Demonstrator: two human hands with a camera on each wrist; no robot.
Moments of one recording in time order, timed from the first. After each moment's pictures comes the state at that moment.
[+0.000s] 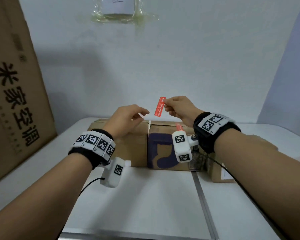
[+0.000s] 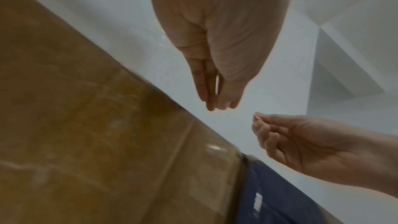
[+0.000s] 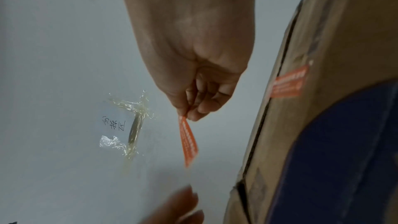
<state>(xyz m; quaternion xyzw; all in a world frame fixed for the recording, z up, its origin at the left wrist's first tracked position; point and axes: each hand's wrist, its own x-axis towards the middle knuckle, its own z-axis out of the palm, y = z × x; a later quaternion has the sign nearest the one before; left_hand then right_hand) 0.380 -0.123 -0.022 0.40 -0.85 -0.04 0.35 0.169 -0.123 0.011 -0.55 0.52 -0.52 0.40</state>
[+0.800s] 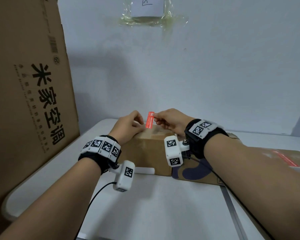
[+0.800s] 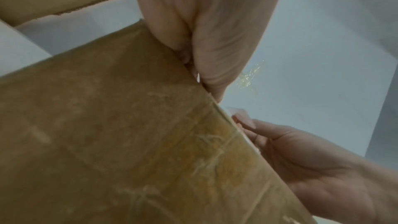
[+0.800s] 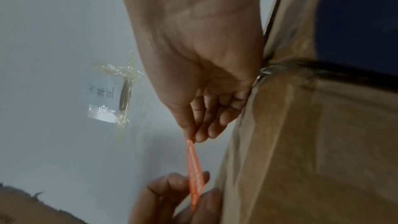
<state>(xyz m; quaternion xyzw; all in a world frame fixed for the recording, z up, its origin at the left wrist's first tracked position) 0.453 -0.154 -0.044 0.51 -0.75 -0.18 0.38 0.269 -0.173 -0.010 -0.56 0.51 -0.40 0.50</state>
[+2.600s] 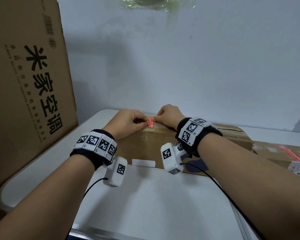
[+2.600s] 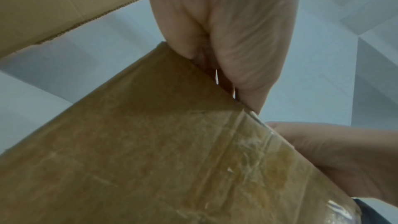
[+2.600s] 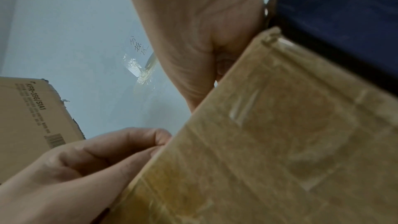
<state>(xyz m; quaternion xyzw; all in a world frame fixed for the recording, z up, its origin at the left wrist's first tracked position) 0.461 -0.145 -0.049 0.47 -0.82 -0.11 0.32 0.283 -0.181 -0.031 -0.72 0.63 -0.24 0.15</state>
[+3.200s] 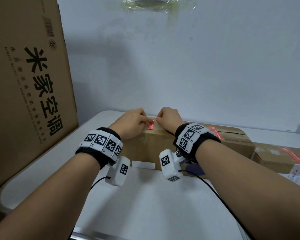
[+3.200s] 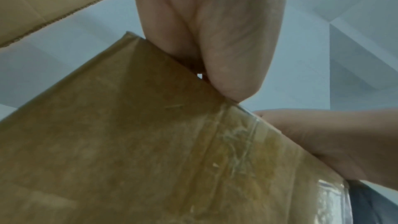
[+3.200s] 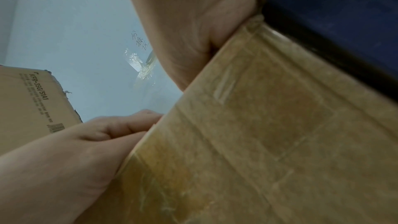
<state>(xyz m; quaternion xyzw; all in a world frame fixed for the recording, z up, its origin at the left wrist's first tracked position) 0.448 -0.157 -0.047 0.48 -0.85 -0.03 0.21 0.286 -0.180 -0.040 -0.72 0.64 -0.27 0.10</state>
